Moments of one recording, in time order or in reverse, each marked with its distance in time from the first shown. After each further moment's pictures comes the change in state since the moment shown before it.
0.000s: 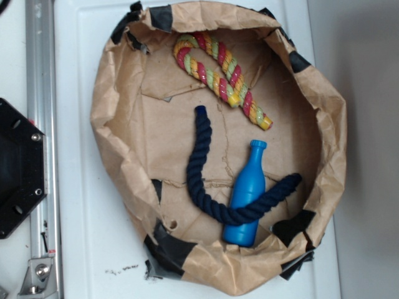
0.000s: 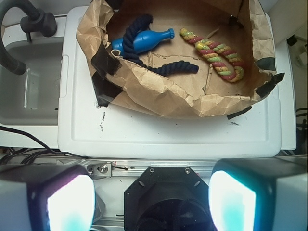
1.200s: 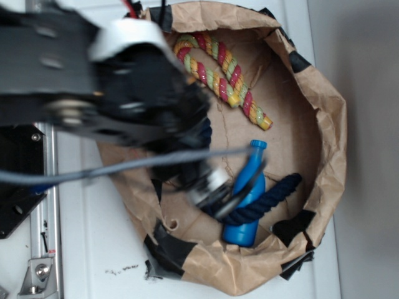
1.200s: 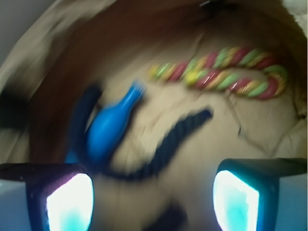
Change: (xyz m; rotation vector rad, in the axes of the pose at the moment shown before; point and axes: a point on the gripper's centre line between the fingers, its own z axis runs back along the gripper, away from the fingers) arm 0.121 0.037 -0.146 -0.054 -0.194 0.780
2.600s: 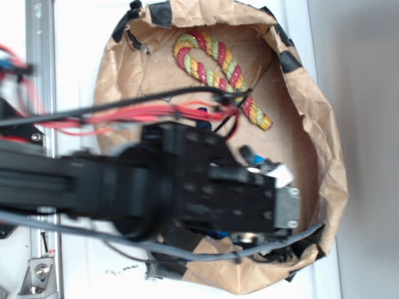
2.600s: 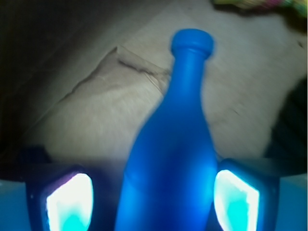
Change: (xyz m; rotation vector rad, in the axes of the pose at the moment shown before) arm -0.039 -0.060 -0.080 0.125 0.174 -0.087
